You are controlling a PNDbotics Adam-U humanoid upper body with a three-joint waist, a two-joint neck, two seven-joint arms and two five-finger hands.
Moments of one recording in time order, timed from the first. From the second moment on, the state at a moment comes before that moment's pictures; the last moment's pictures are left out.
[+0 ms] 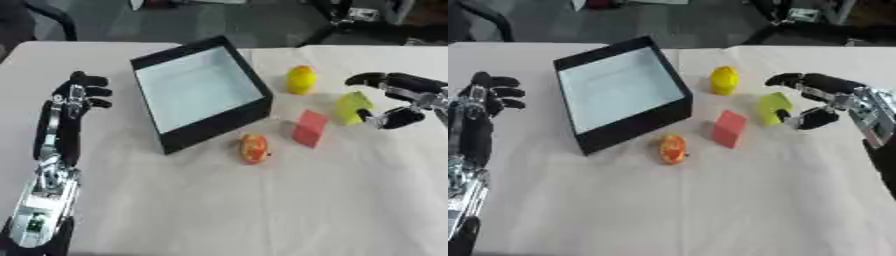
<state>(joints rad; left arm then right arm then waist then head) -0.31 0.14 -0.06 -1.63 -0.10 -0.10 0.08 -0.69 -0.63 0.14 -0.86 0.73 -0.66 0.36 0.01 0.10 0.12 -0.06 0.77</state>
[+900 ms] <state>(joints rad) -0.32 0.13 -0.06 -1.63 -0.10 -0.10 0.07 -0.68 -0.64 0.13 -0.83 0.75 -0.67 0.33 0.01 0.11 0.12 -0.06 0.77</state>
